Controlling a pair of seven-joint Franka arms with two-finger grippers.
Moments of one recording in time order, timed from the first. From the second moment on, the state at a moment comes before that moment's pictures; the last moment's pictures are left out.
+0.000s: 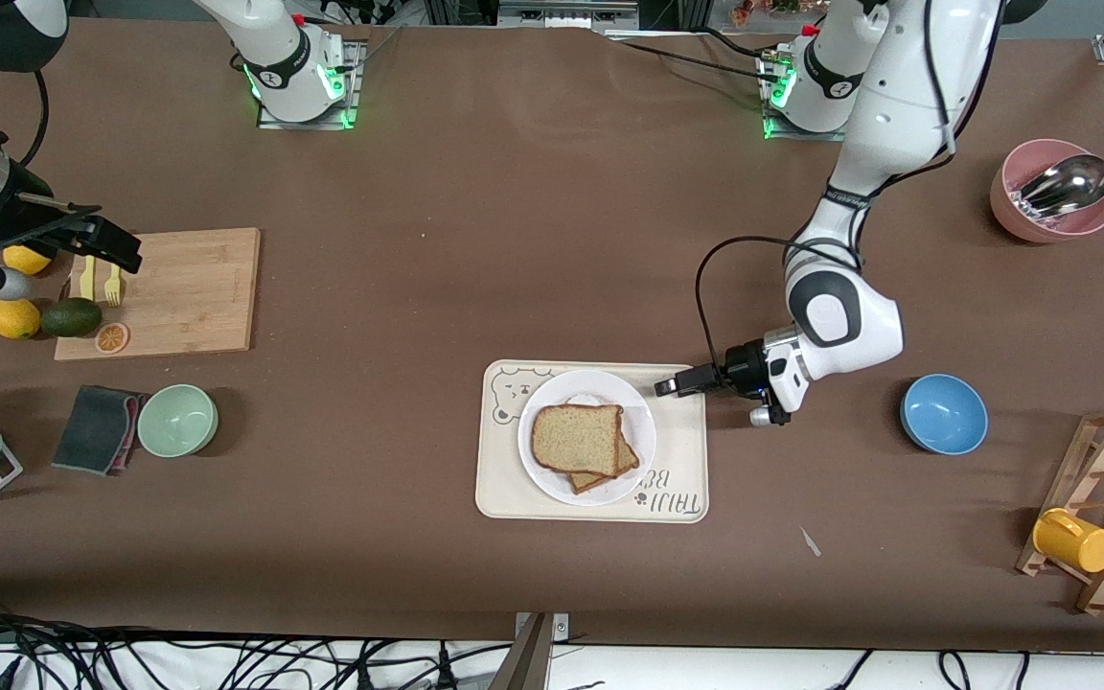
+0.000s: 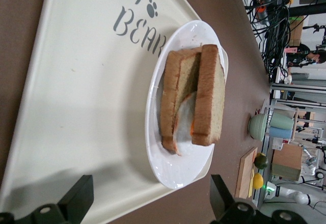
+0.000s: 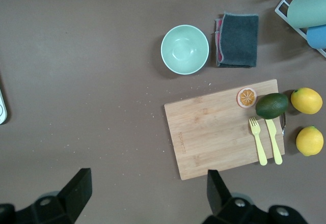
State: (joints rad) left arm -0.32 0.64 0.07 -1.86 -1.52 2.25 0.71; right arm 0.11 0.09 -0.04 -1.56 -0.07 1.59 0.23
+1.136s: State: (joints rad) left arm -0.23 0.09 0.08 -2.00 -0.34 1.90 0.27; right arm 0.11 0.09 -0.04 -1.55 -0.07 1.60 0.23
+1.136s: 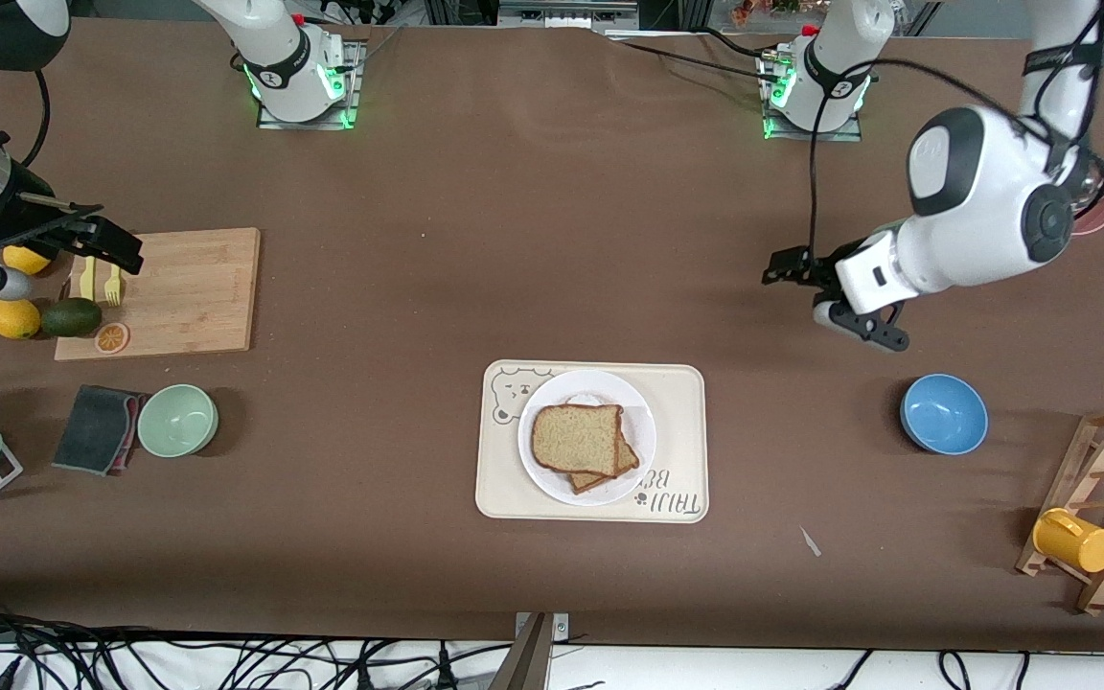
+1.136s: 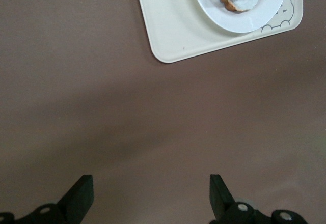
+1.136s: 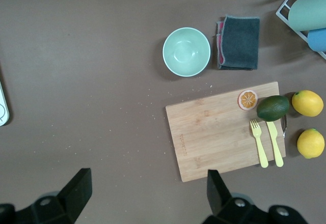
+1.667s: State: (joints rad) left arm -0.21 0.02 0.08 -1.82 -0.07 1.60 0.21; right arm 0.10 0.09 -0.05 -1.54 -0.02 1.60 0.23
